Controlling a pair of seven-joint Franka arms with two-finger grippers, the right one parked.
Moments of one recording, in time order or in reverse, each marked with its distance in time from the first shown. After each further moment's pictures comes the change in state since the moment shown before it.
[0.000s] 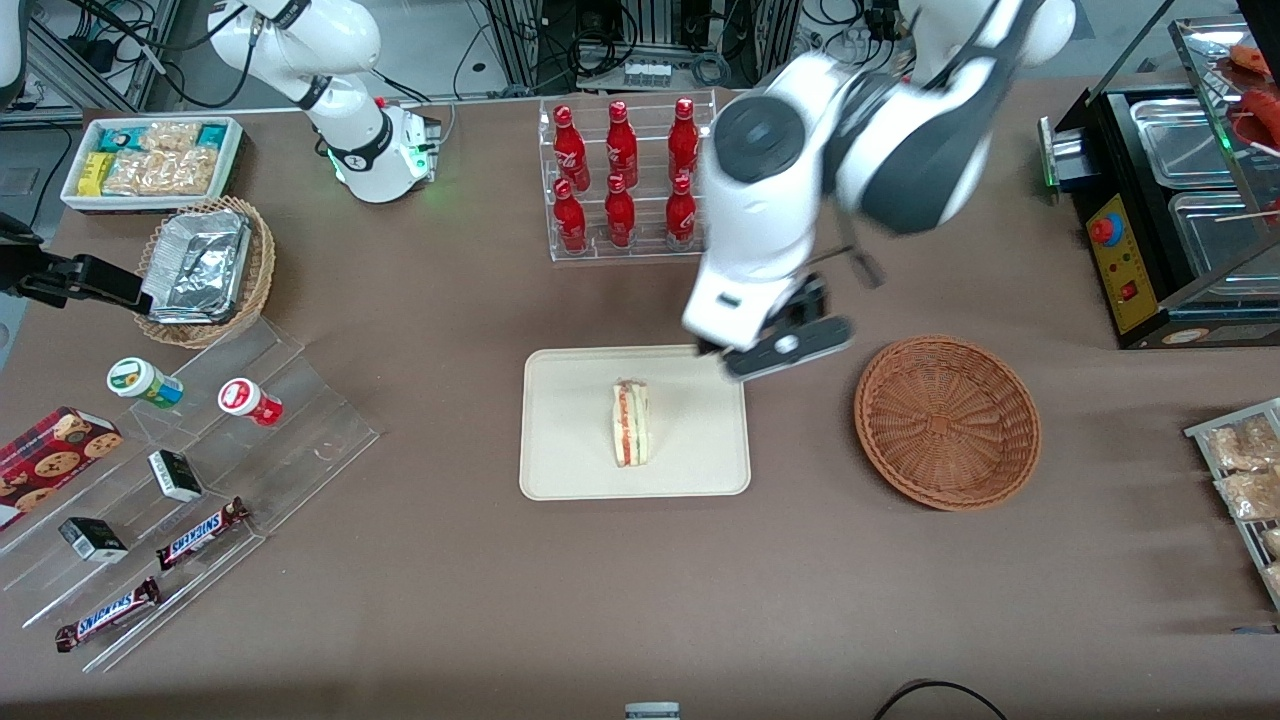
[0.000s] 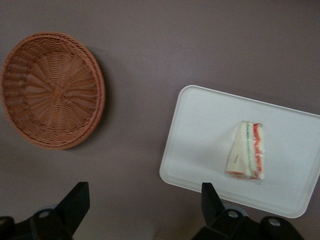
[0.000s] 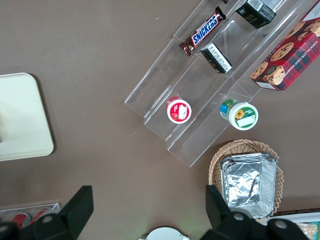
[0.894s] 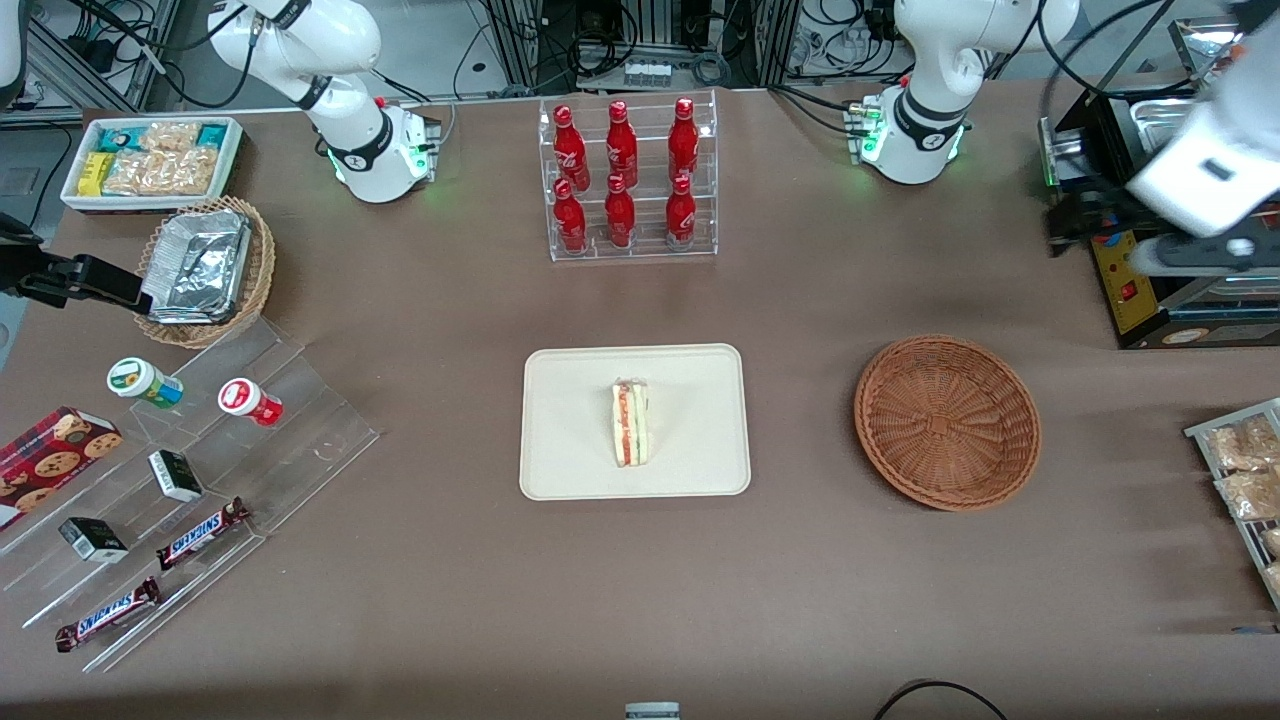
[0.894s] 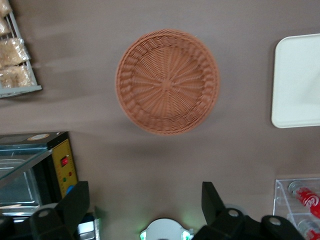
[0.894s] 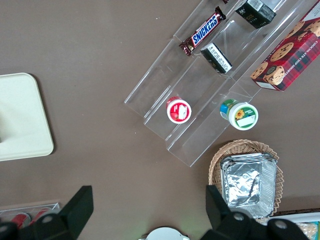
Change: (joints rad) arm 0.389 -0.404 0.166 -0.273 -0.078 -0.152 0.862
